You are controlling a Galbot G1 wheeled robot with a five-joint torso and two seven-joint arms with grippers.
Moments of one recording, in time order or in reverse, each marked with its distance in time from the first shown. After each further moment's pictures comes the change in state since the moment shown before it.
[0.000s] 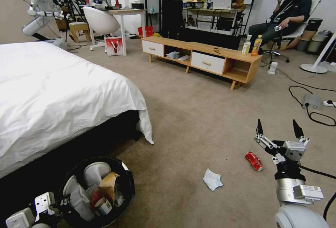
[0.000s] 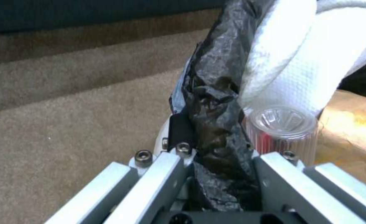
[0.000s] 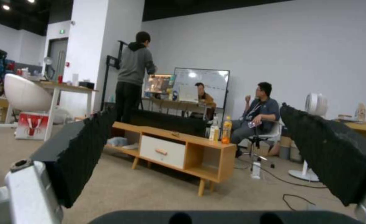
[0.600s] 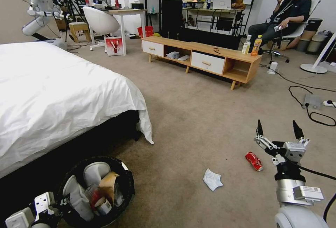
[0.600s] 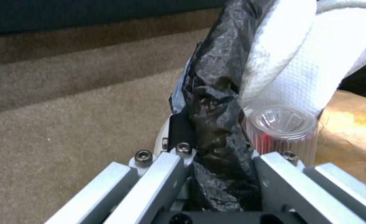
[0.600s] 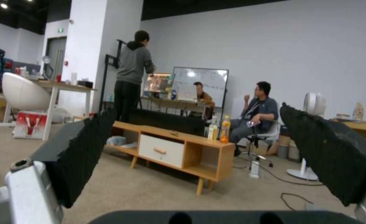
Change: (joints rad) left arm -0.003 0.001 0.005 0.001 0.011 0.000 0.004; right arm -0.007 0.005 0.005 0.003 -0.003 0.001 -0.001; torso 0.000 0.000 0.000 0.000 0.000
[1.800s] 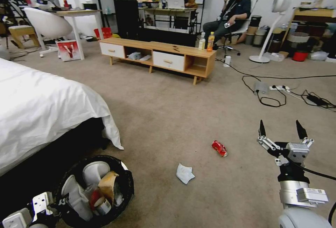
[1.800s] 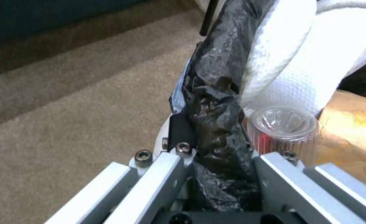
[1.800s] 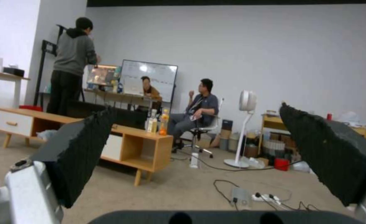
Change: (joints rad) left arm 0.018 0.009 -0.017 -0.026 -0.024 0.001 -0.008; right arm -0.015 0.009 0.020 0.007 -0.008 0.015 -0.021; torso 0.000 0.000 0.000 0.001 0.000
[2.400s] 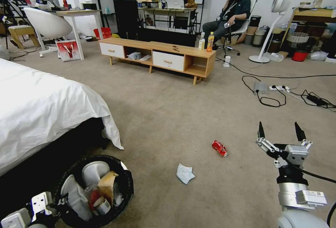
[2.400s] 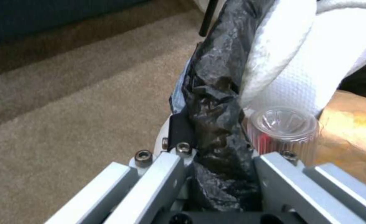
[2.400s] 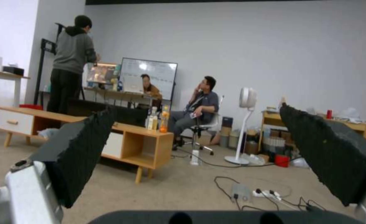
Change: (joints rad) left arm -0.001 0.006 -0.002 0.000 -0.011 0.000 -0.002; right arm -0.013 0.017 -0.002 0.001 -0.004 0.001 -0.002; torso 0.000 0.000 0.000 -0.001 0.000
